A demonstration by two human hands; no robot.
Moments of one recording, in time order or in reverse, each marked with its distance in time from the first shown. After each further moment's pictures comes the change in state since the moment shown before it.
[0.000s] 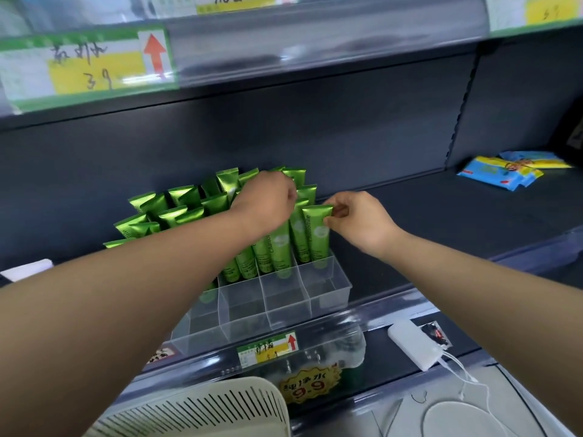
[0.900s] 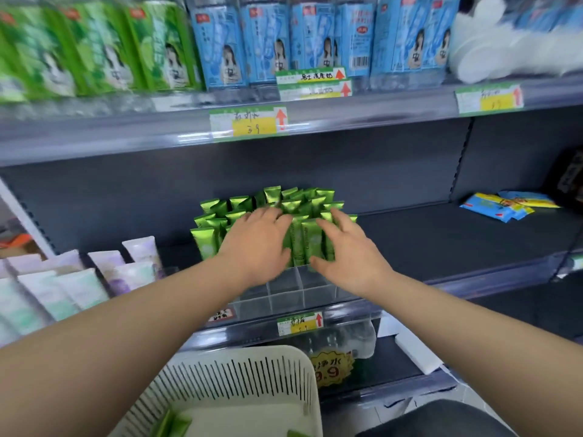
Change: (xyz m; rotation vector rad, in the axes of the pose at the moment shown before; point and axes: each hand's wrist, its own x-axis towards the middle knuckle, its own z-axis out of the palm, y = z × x) left_hand -0.141 -0.020 -0.067 0.356 -0.029 0.081; right_hand -0.100 -0.081 0.023 -0.381 -0.071 -0.206
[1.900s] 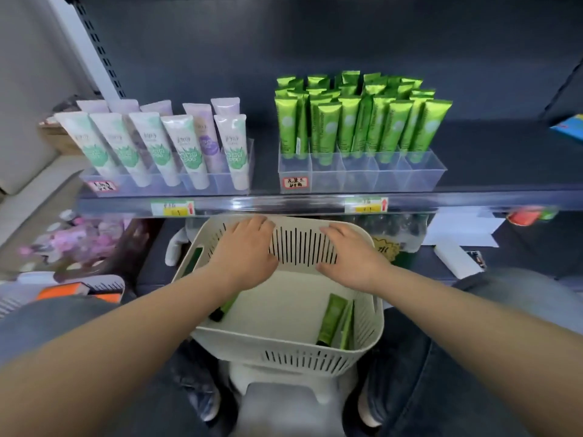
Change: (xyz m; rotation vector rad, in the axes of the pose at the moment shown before) left_hand -0.235 -0.038 0.104 -0.214 -0.246 -0.275; right_hand -0.130 -0.083 0.142 -0.001 -0.442 -0.045
